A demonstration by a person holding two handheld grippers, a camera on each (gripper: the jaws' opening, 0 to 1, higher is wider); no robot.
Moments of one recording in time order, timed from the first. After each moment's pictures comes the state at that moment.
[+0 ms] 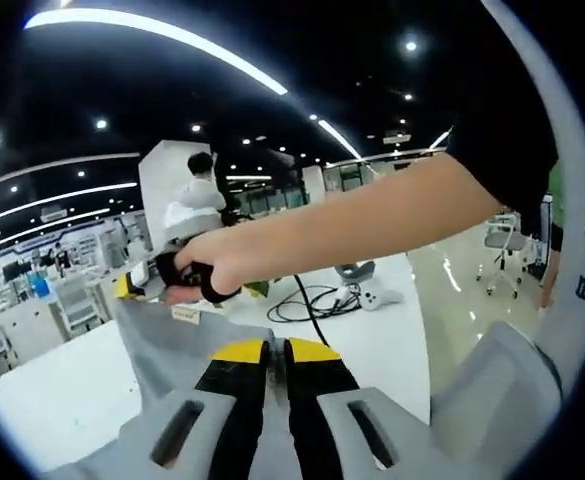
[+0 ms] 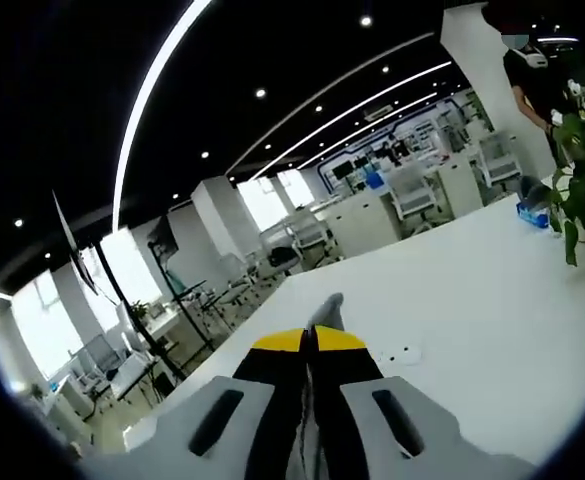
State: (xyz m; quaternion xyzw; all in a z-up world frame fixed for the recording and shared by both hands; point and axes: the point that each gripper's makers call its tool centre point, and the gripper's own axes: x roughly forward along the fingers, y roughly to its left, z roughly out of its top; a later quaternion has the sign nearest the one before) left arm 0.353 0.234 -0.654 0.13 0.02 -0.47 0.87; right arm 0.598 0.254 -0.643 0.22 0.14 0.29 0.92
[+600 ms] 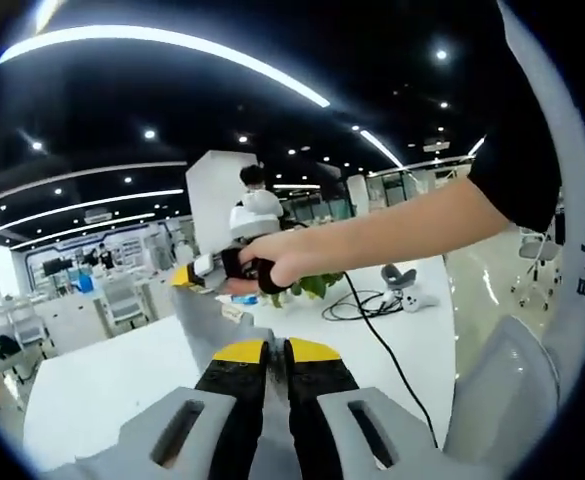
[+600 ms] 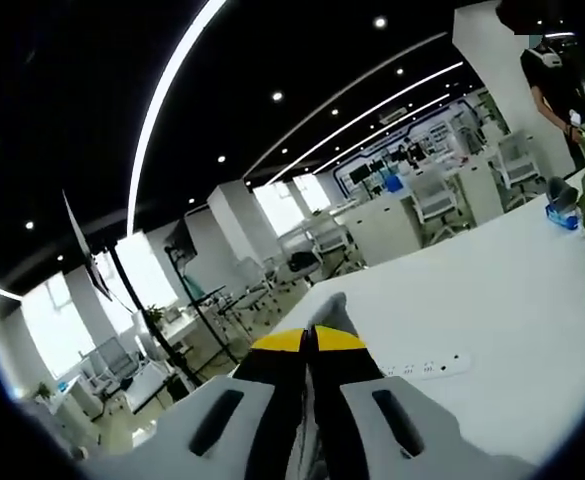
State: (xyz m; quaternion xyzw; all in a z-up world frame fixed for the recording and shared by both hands) left arm 0.357 0.361 -0.619 0.11 0.00 -0.38 0.92; right arm 0.595 0.339 -0.609 0.22 0.12 0.33 0.91
